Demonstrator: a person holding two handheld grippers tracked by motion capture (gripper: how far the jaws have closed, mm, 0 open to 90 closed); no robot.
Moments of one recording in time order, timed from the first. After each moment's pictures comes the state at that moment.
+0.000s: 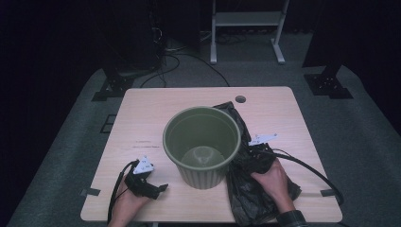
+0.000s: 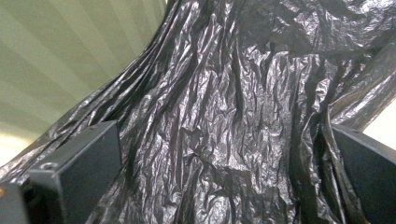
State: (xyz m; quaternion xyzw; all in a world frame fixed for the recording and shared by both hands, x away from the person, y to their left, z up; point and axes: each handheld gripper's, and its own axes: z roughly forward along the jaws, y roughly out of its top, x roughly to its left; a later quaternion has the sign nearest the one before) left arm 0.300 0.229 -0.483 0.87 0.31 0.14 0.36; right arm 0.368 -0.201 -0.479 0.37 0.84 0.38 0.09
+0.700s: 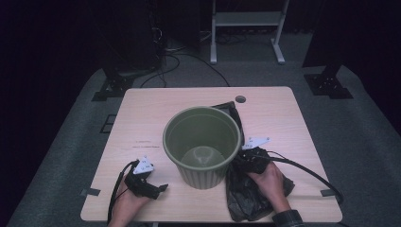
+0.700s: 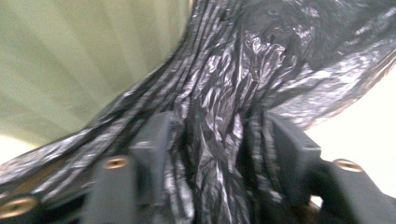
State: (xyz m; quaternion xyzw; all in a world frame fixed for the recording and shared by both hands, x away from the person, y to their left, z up) left arm 0.299 0.229 -0.483 0.87 0.31 0.14 0.36; right arm 0.358 -0.183 -0.478 0.33 0.86 0.37 0.14
